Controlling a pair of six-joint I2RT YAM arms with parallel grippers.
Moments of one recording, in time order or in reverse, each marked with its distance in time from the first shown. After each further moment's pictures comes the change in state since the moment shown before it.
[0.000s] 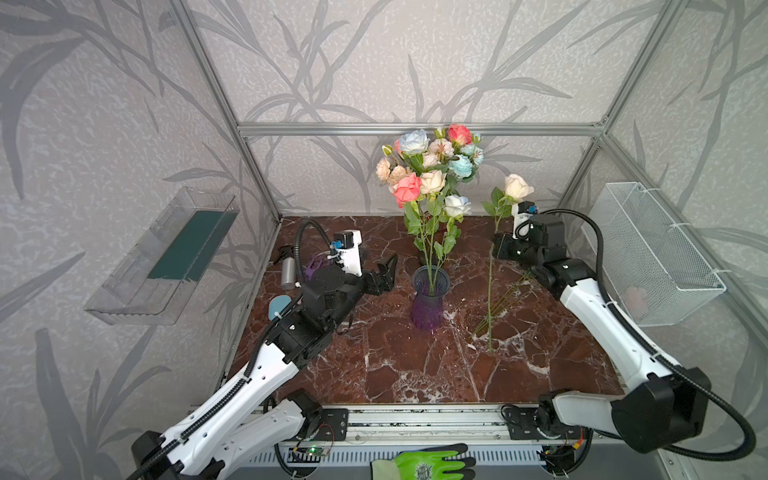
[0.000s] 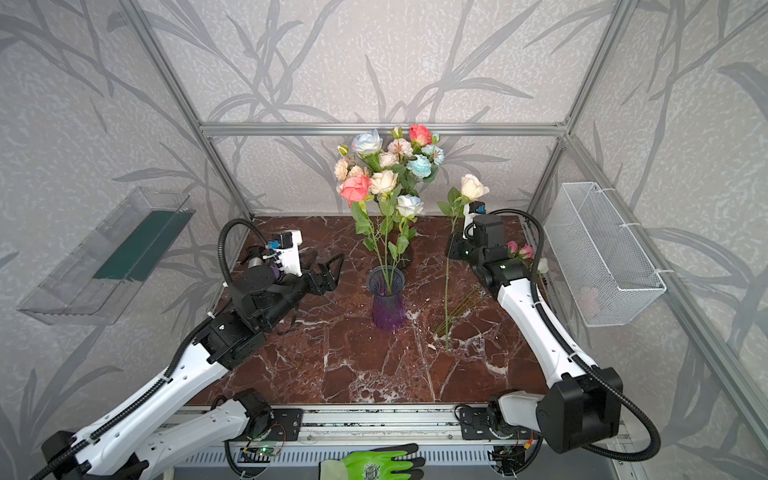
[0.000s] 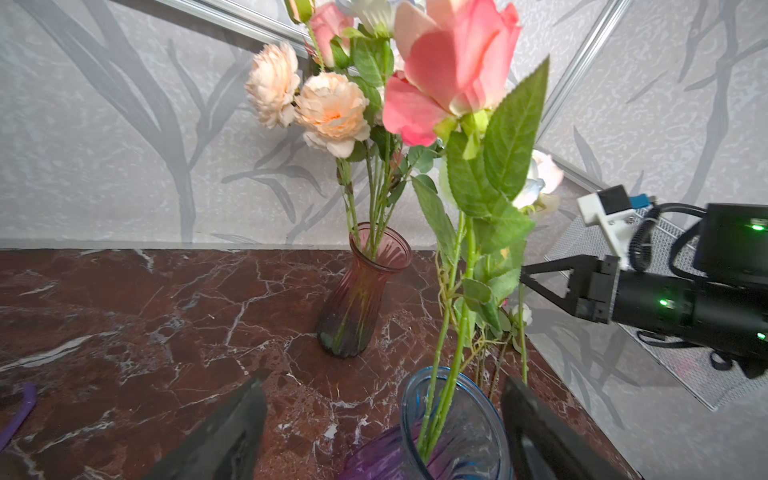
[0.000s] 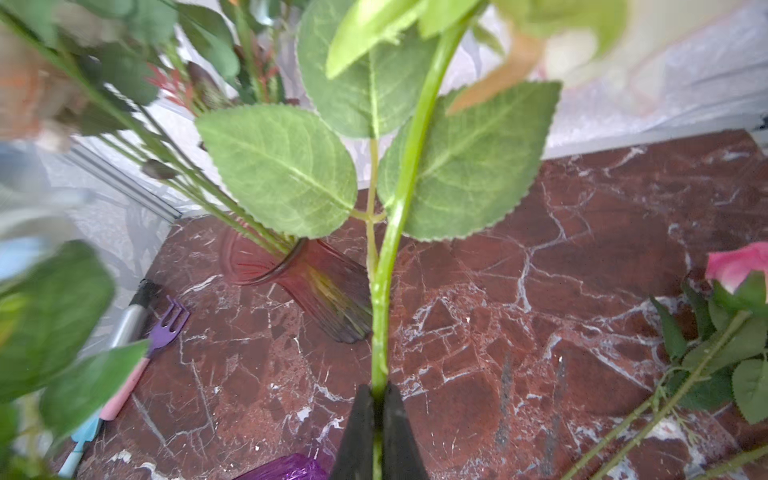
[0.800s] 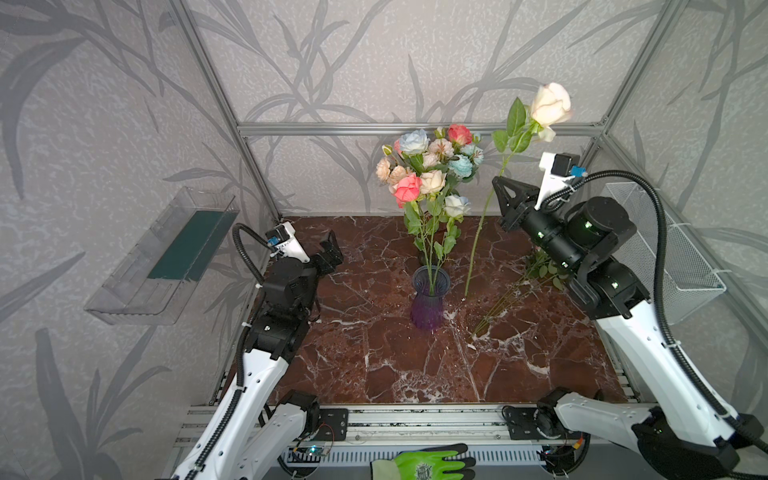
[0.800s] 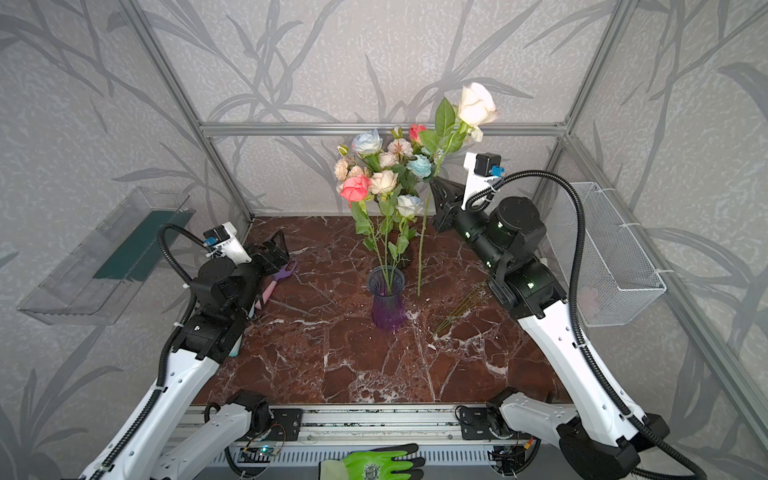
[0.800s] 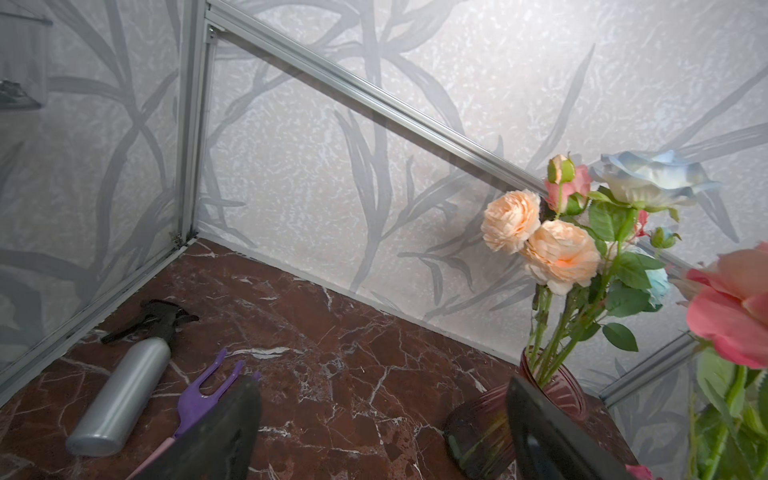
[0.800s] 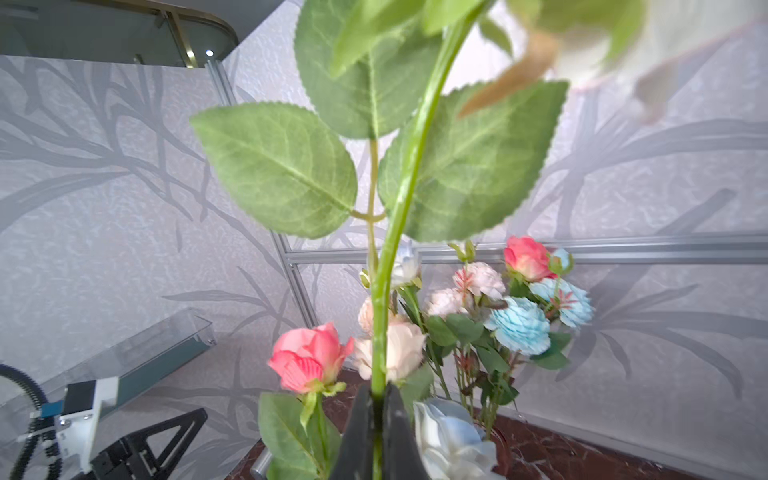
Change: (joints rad) left arm 0.403 -0.054 -0.037 0.010 -0.082 -0.092; right arm 0.285 -0.081 0.395 0.175 0.062 -0.072
